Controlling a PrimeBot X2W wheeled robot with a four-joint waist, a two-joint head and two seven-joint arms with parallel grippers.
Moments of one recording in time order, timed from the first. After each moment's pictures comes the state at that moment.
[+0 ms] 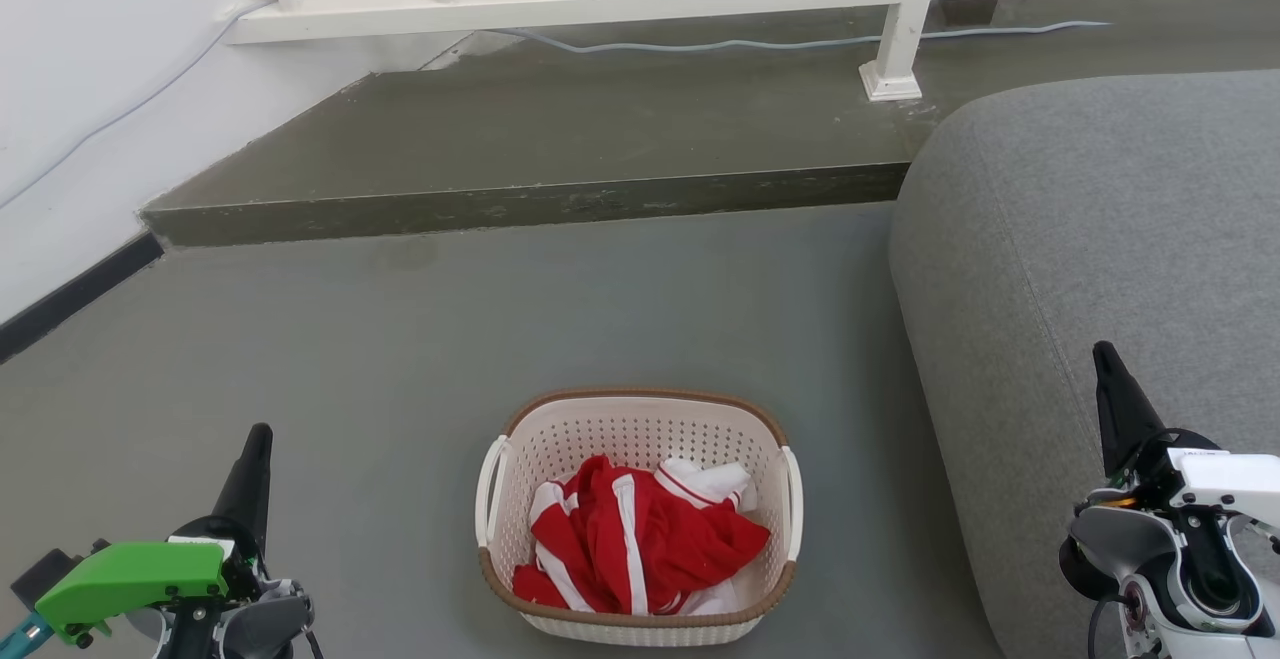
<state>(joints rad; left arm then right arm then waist) -0.06 0.04 0.08 0.28 -1.61 -0.12 0.11 -0.05 -0.07 -0.08 0.28 1.65 0.12 0.06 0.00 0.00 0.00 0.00</state>
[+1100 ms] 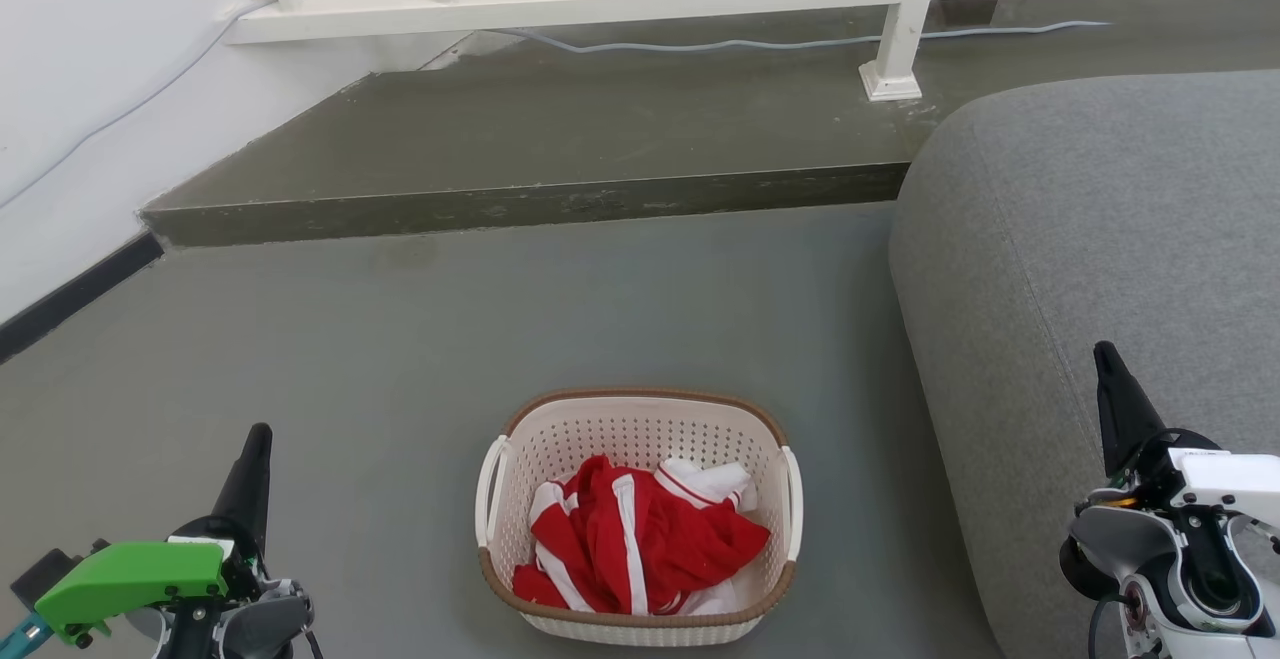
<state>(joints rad) -0.06 0.04 0.08 0.28 -1.61 -0.12 0.11 -0.05 -0.07 -0.08 0.28 1.65 0.12 0.06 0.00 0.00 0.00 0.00</state>
